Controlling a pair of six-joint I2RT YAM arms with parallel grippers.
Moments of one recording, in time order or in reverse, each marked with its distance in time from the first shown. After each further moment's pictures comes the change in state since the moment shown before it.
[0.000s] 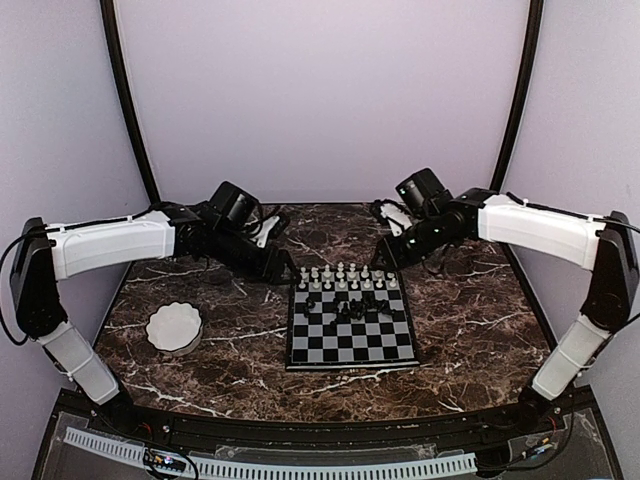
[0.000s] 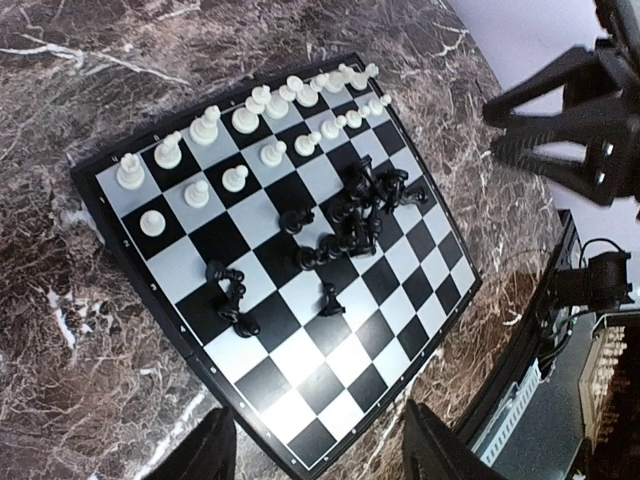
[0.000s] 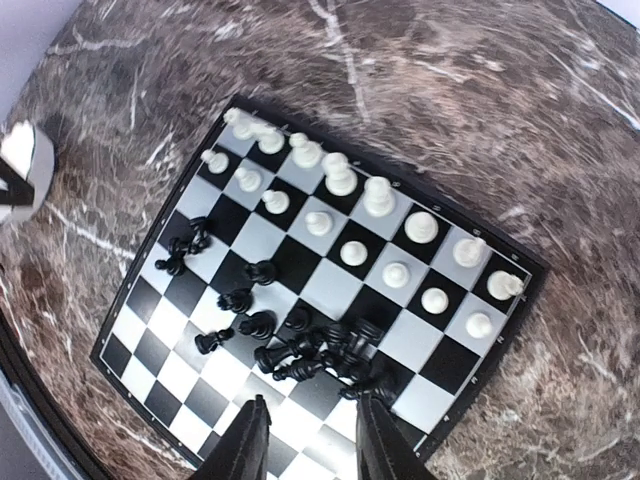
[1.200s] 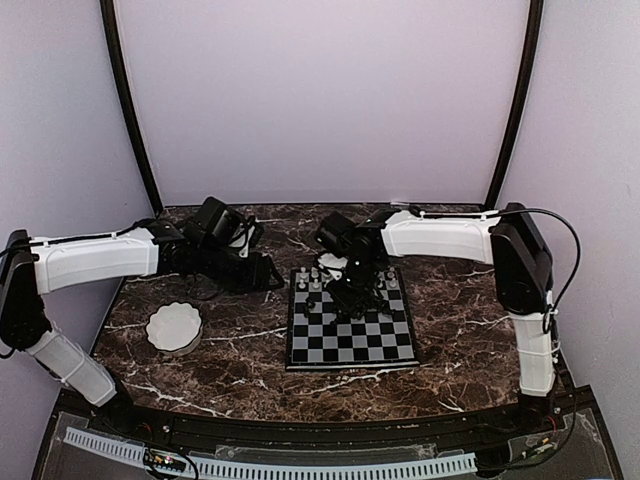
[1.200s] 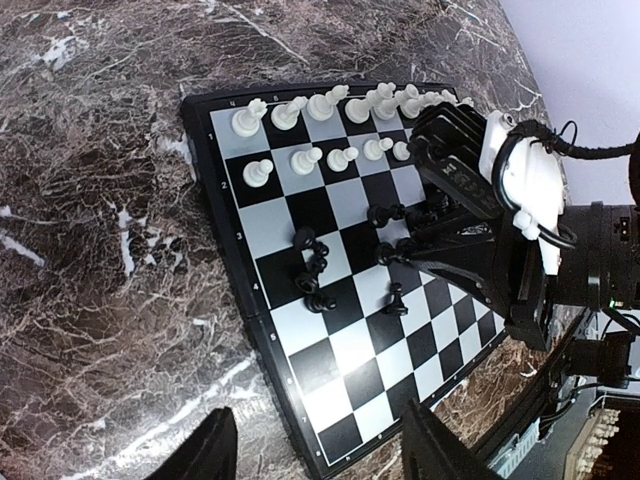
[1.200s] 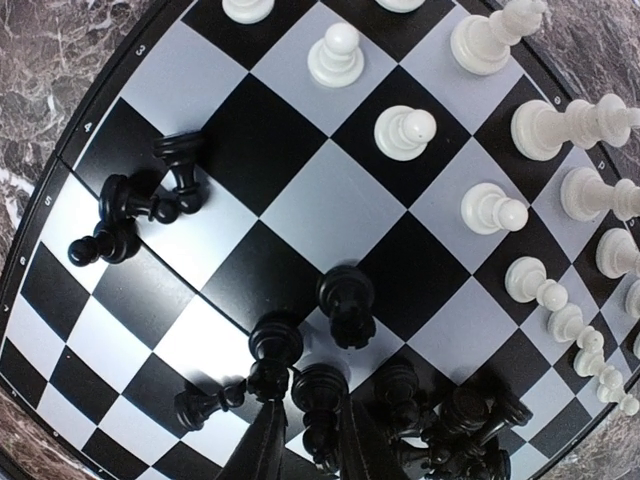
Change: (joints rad) left arm 0.000 -0.113 -0.157 0.070 -0.178 -0.222; right arm 0.229 0.505 0.396 -0.272 0.188 -0.063
